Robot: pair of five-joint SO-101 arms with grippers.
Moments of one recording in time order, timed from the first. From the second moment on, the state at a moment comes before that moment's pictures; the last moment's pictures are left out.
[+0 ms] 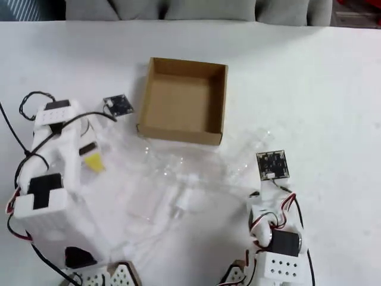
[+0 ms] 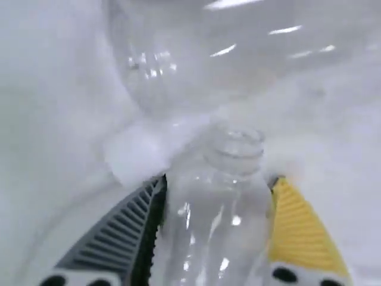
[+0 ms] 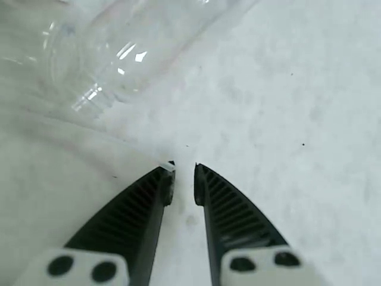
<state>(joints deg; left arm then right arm) -18.4 18.3 14.9 62.7 -68.8 6.3 -97.9 96.4 64.0 17.7</state>
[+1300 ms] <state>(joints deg) -31.4 12.5 20.9 56.0 12.5 6.2 -97.9 96.3 56.7 23.1</state>
